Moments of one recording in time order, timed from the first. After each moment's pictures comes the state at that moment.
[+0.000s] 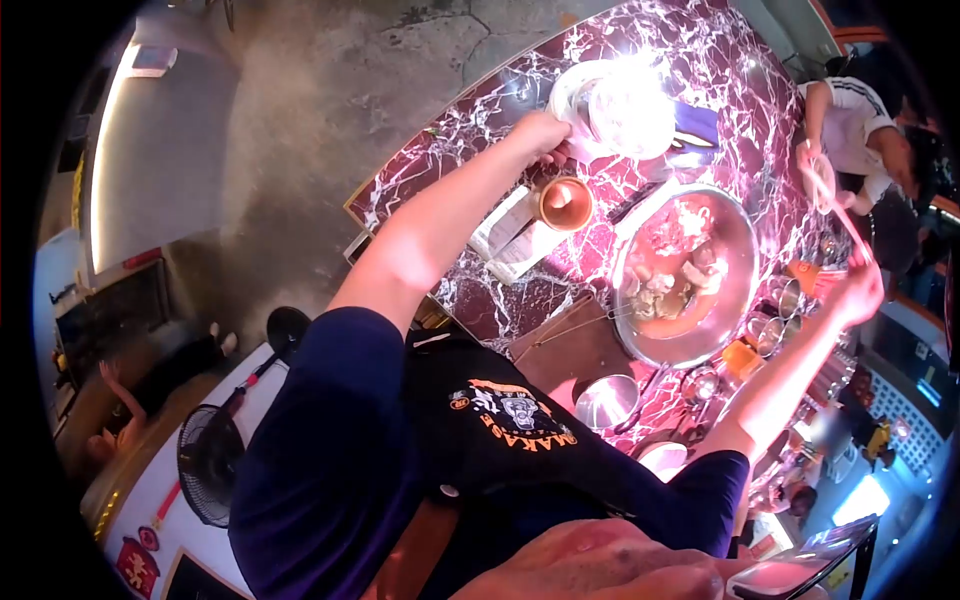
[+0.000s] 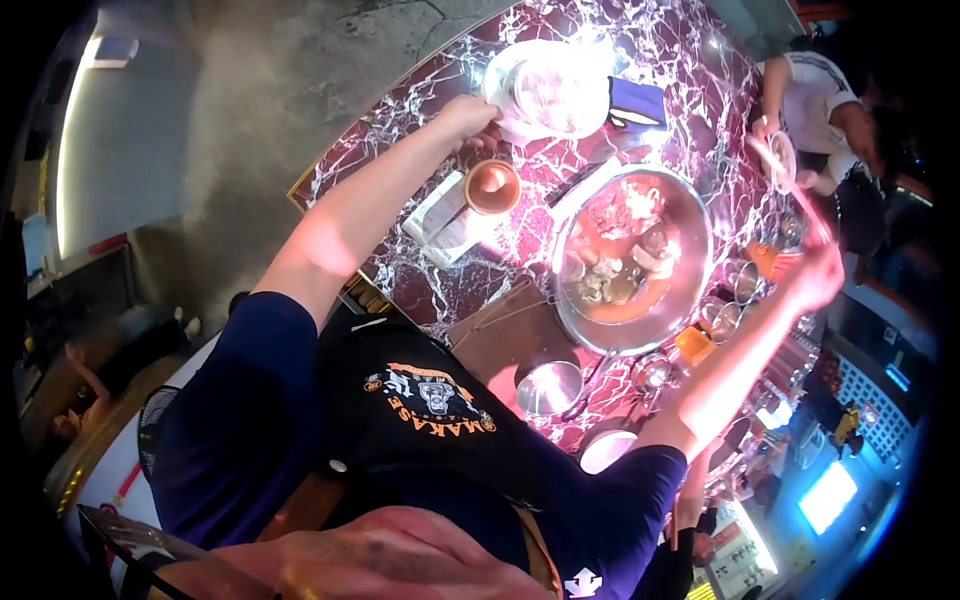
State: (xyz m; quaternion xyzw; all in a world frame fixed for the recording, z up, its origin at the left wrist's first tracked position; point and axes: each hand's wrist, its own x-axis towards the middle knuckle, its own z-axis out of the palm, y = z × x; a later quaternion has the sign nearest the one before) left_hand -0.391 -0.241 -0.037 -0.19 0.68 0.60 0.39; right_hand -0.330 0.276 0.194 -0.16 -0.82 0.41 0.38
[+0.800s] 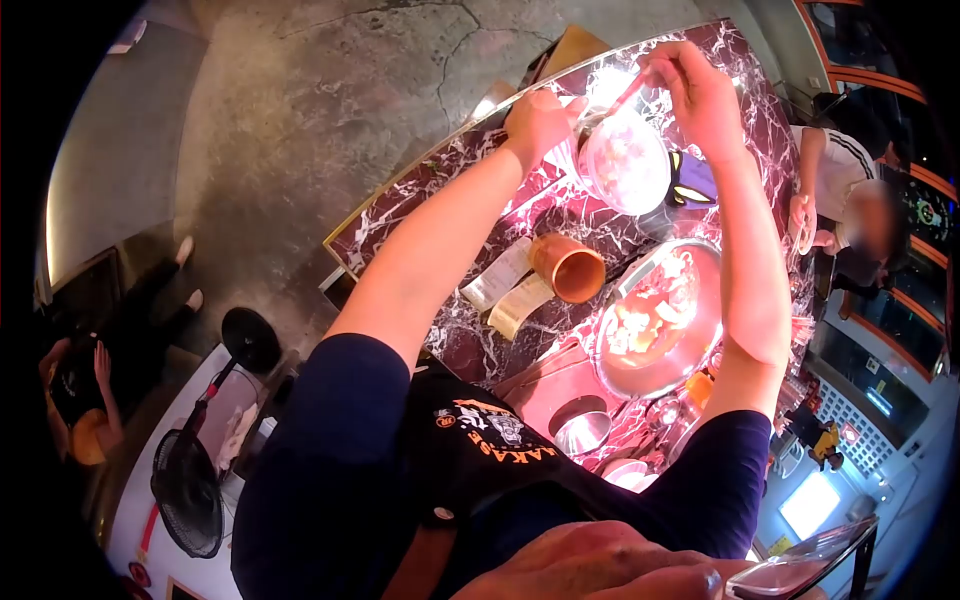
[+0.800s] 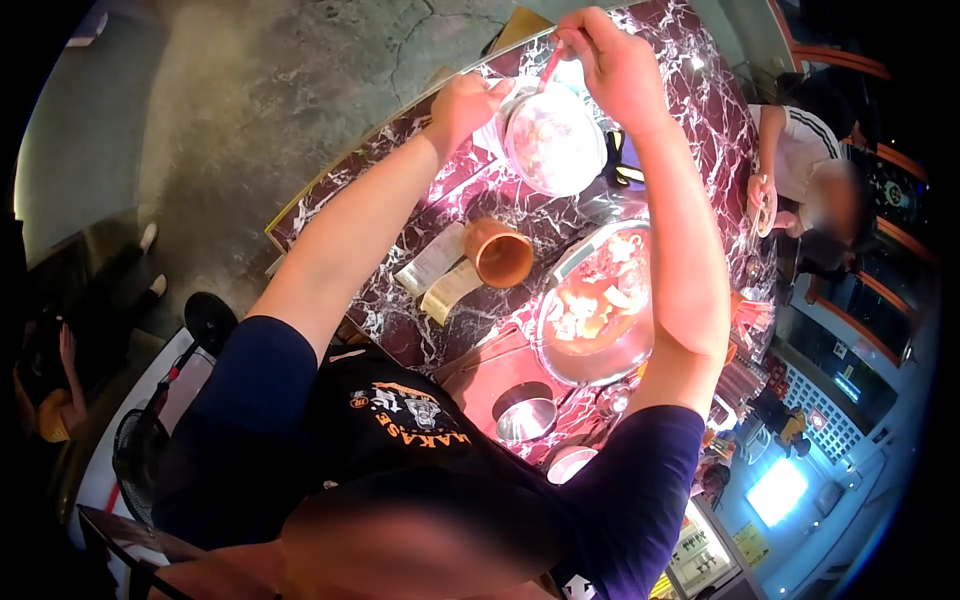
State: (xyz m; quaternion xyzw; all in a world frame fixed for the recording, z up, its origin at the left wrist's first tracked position) left_hand -0.472 -0.284 -0.053 -0.17 0.84 0.48 0.18; right_hand -0.529 -0.131 0.130 0.37 -0.89 0.28 0.01
